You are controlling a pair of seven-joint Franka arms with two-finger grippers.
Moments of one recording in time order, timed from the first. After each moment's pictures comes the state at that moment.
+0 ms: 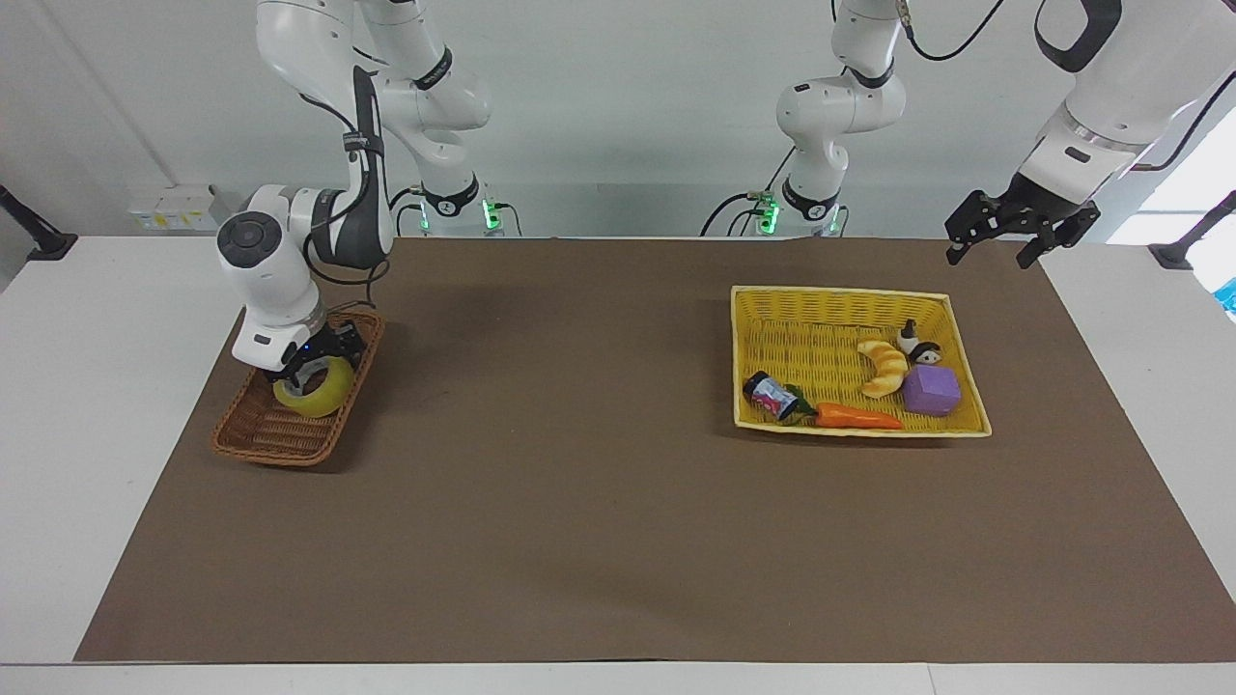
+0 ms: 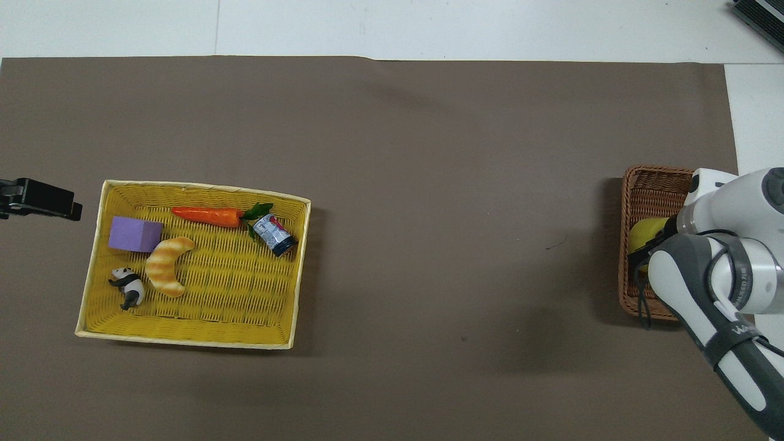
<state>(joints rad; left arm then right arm) 0.13 -0.01 -0.14 -1.56 -0.04 1.51 0.08 -0.08 0.12 -0.08 -2.14 -0.14 2.18 -0.54</state>
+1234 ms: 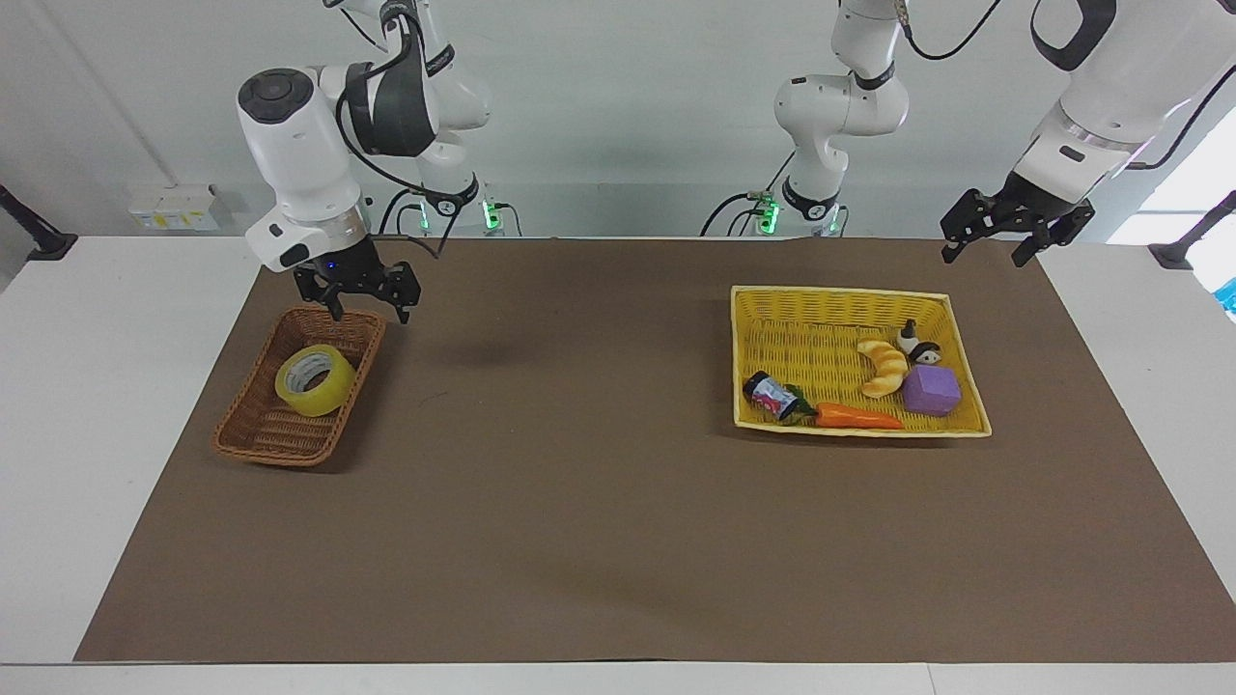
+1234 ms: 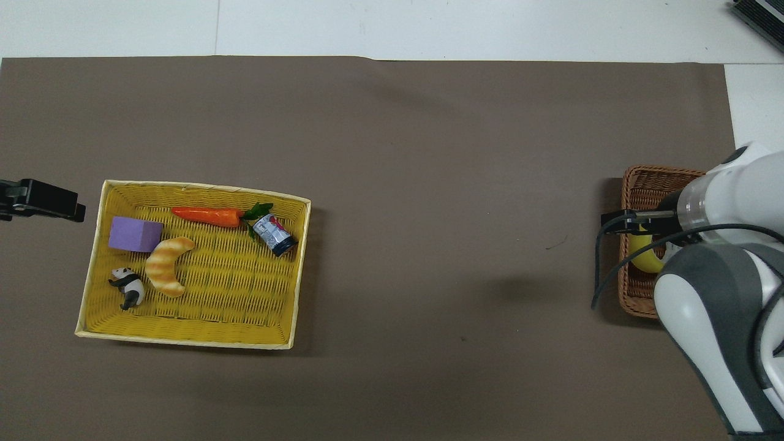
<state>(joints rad) -0.13 -0.01 0.11 -1.56 -0.04 1.51 0.06 -0.06 -0.09 0.11 -1.95 -0.04 1.88 0.13</state>
